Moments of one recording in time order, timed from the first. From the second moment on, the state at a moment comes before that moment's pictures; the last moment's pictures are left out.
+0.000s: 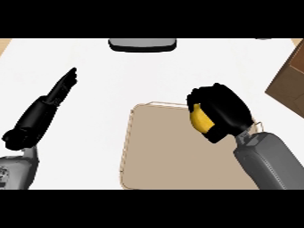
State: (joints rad) left arm -0.19 0.25 0.01 -1.58 -0.12 -0.22 -0.05; right arm -0.43 -0.31 0.39 -1.52 0.99 0.17 -0.01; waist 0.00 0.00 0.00
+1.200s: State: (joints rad) left arm -0.22 0.23 0.02 -1.55 -0.15 -0.23 -0.07; right arm -0.71 -0.50 -0.26 -1.30 0.81 0.14 0.14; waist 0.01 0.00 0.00
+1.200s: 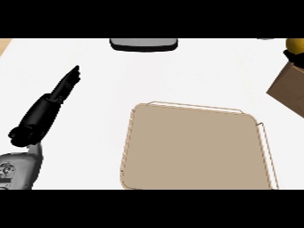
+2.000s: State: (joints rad) left arm -0.23 0.24 0.02 -1.55 -0.14 -0.26 -0.07; right arm -0.85 -0.79 -0.22 -0.61 0.91 0.37 -0.16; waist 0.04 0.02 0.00
